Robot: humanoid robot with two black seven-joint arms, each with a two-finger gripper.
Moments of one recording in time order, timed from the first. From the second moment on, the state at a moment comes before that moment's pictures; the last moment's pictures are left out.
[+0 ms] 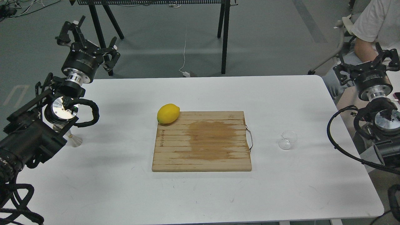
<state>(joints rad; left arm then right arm) -0.79 0.35 -0.73 -0.66 -0.21 -0.41 -0.41 0.74 -0.40 0.90 0.41 0.46 0.49 0.15</state>
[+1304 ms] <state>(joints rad) -0.68 0.96 -0.71 -1.42 0.72 -0.04 -0.42 0.70 -0.42 0.91 0.41 0.46 0.49 0.15</state>
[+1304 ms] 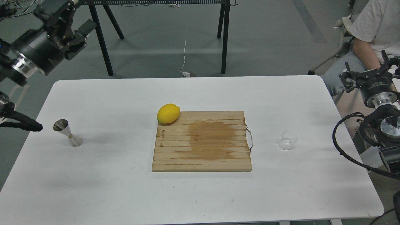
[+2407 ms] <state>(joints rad) -0.23 0.89 -0.41 -0.90 1.54 0.49 -0.38 0.65 -0.41 0.90 0.41 0.46 0.49 0.15</state>
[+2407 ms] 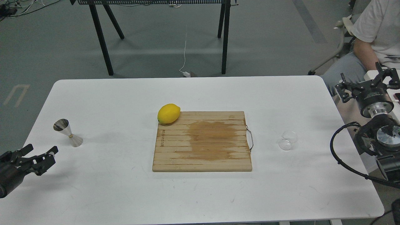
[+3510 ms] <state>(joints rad) -0.44 0.51 -0.35 -0.41 1.57 0.49 -0.43 0.64 -0.42 0.89 0.40 0.46 0.49 0.15</state>
